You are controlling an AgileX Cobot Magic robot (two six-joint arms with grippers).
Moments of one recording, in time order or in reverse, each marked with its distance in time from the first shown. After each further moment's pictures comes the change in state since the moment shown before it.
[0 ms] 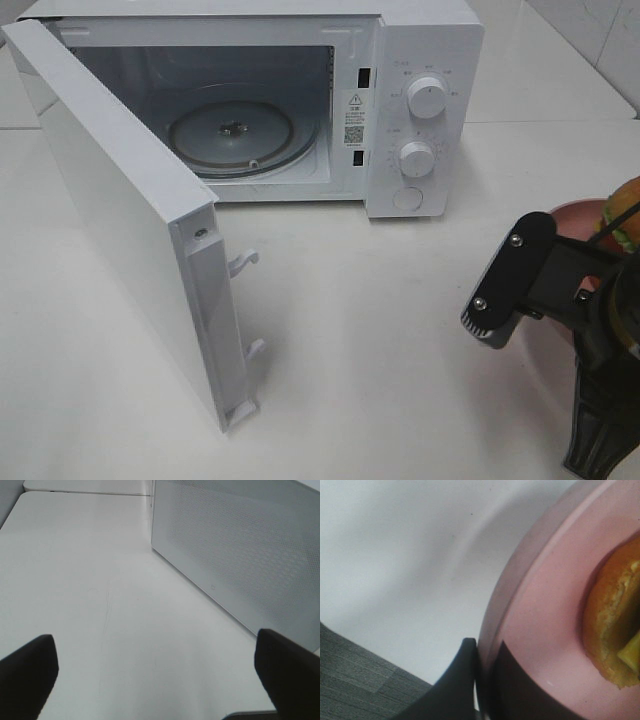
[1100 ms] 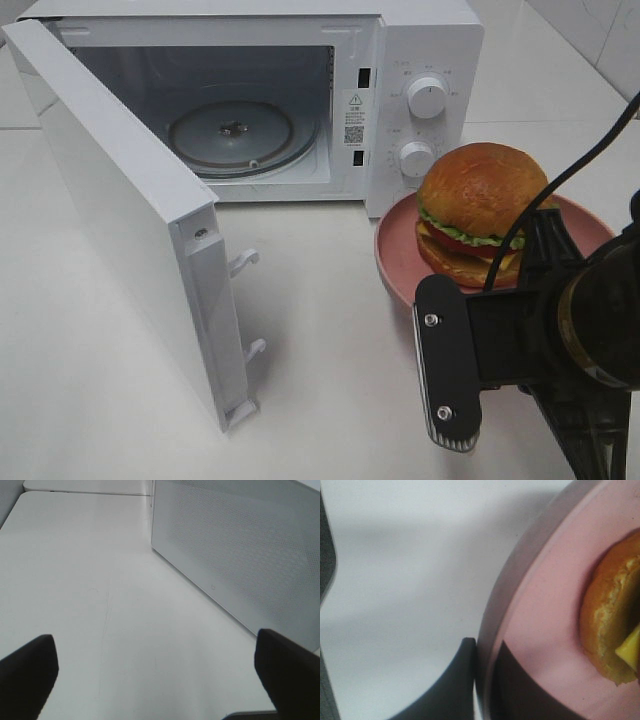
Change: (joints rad) left arm 0.000 0.000 0.000 0.000 0.000 0.000; right arm 0.109 0.000 0.000 -0.081 -0.201 -0.520
